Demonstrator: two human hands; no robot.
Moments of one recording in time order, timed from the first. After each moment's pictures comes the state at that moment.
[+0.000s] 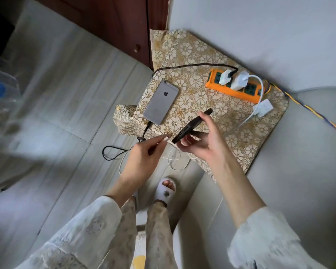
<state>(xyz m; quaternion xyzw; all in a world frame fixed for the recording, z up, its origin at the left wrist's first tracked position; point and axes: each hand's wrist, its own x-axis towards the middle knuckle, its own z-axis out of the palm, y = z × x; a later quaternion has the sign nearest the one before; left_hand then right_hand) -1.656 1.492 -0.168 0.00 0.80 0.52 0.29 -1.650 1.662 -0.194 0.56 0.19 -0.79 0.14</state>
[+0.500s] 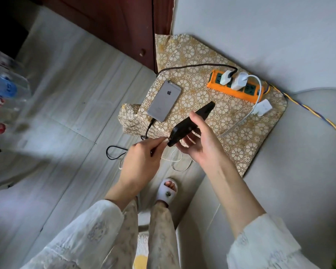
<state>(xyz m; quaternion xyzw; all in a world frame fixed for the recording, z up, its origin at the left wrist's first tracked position) -1.635 1.480 -0.150 0.07 0.88 0.42 0.20 -1.634 1.636 -0.165 0.52 0.32 -0.78 0.11</state>
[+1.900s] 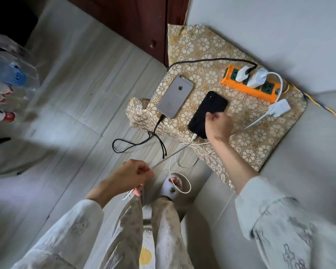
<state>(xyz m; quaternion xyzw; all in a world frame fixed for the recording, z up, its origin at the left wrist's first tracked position) -1.631 1.417 -0.190 0.01 0.78 0.30 0.55 -1.662 1.663 -0.244 0.48 0.80 -0.36 0.08</state>
